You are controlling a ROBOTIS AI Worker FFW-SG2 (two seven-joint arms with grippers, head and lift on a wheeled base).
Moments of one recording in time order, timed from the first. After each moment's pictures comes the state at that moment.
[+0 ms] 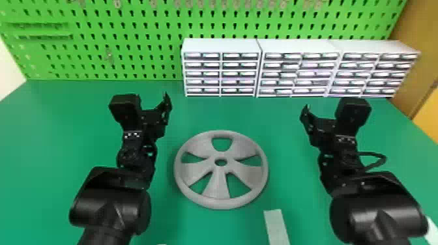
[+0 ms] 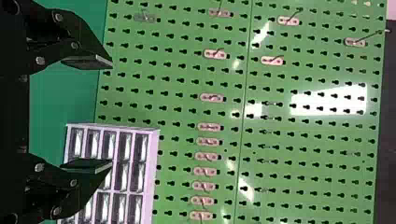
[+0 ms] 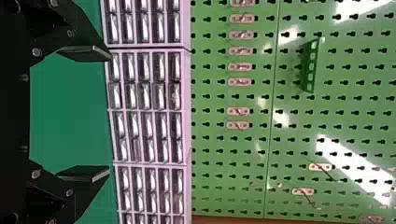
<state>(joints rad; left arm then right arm) -0.18 0.05 -0.14 -1.47 0.13 -0.07 0.19 -0.14 -0.10 0.09 -1.62 -0.11 0.17 -0.30</state>
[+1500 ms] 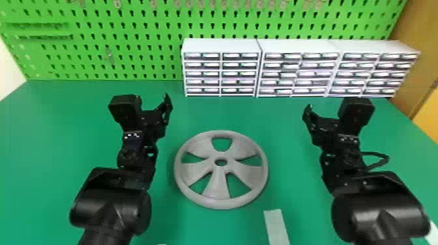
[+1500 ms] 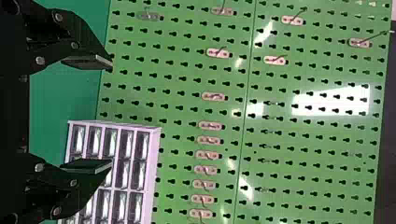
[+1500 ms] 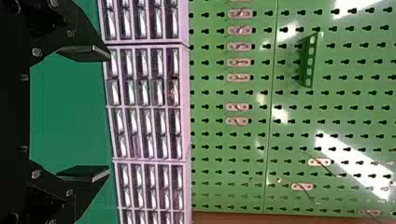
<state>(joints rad) -0.18 0.05 -0.15 -1.47 0.14 -0.07 0.18 -0.14 -0.10 0.08 -1.62 -0.11 0.16 -0.30</state>
